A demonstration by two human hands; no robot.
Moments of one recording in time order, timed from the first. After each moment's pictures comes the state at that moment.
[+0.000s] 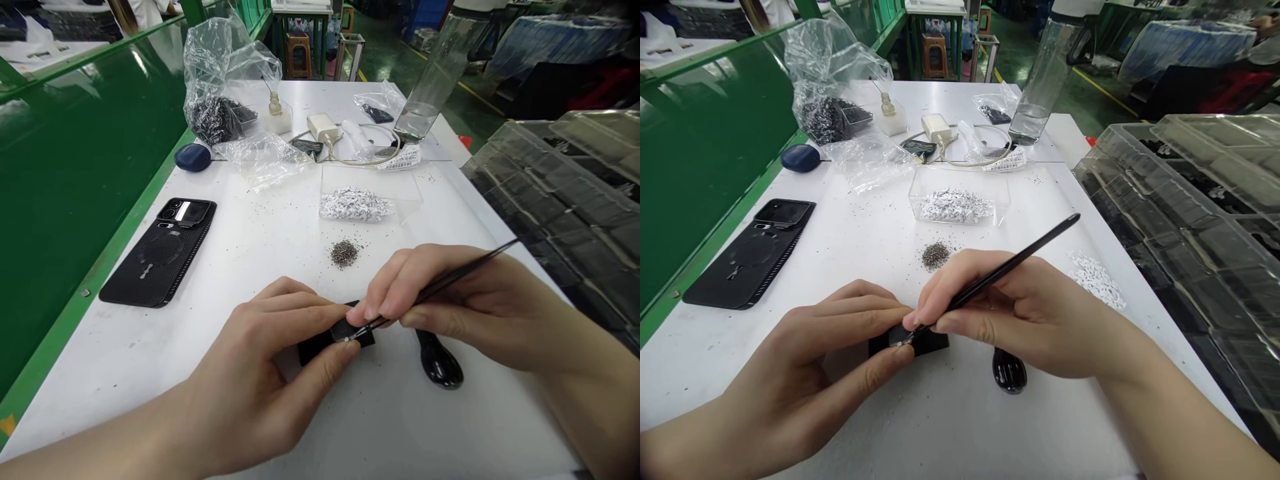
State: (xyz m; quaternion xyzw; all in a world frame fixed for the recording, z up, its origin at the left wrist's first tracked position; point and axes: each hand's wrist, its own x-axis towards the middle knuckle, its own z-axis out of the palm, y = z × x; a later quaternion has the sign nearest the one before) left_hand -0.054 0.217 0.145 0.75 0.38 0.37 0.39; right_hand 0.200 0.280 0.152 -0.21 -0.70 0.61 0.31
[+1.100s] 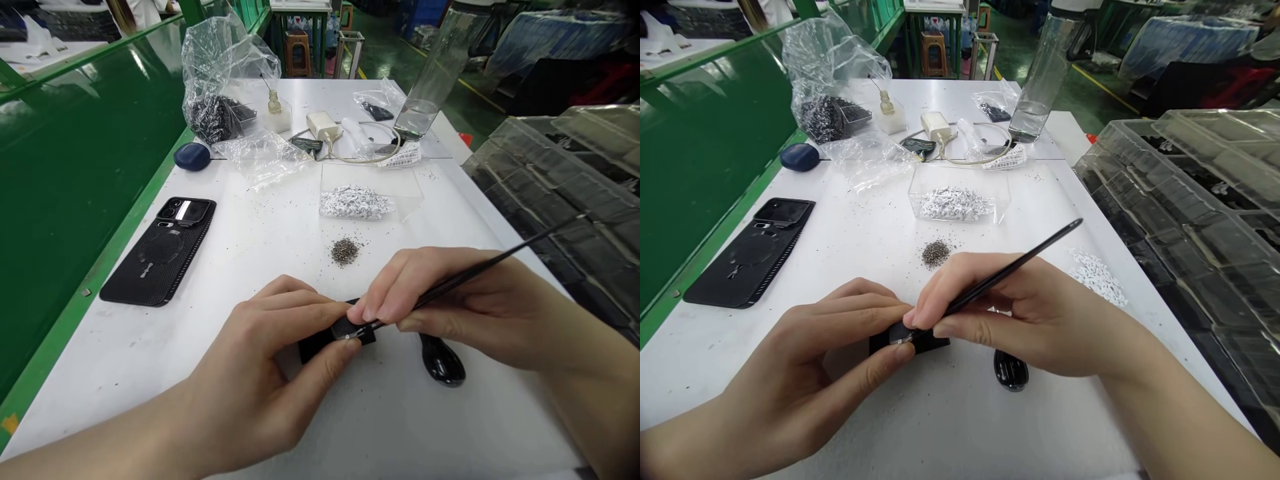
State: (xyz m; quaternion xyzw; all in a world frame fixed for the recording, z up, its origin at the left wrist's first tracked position) left_hand -0.054 0.216 0.144 0.75 0.38 0.36 0.40; right_hand 0.202 0.281 0.150 -0.20 -0.73 0.58 0.30
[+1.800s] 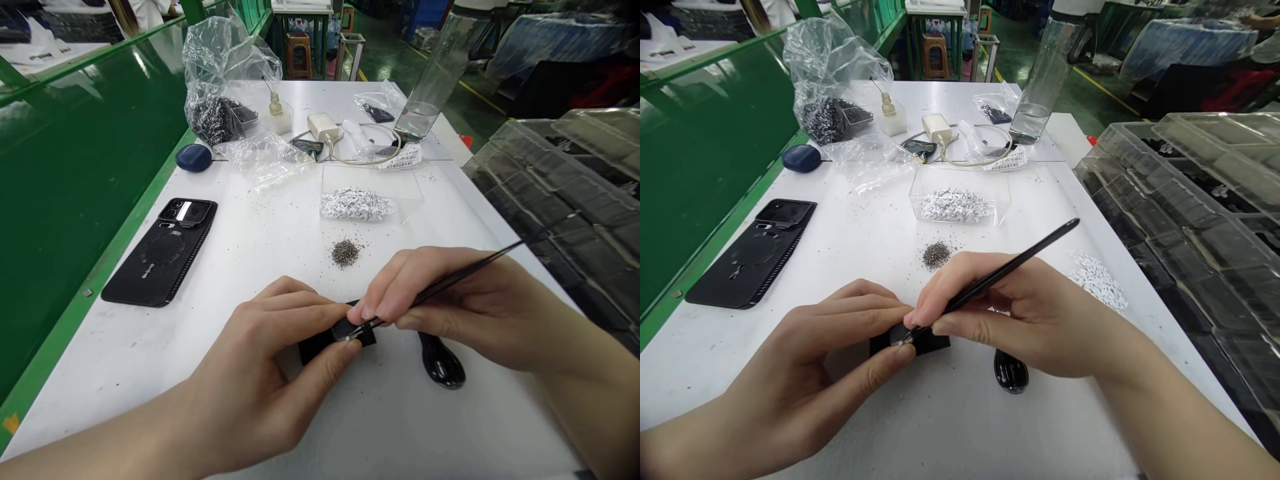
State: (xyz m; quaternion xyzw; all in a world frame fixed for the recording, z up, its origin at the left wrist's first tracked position) left_hand -0.053 0.217 0.145 0.76 0.38 0.35 0.40; right_hand 0.199 0.280 0.151 -0.21 -0.72 0.58 0.32
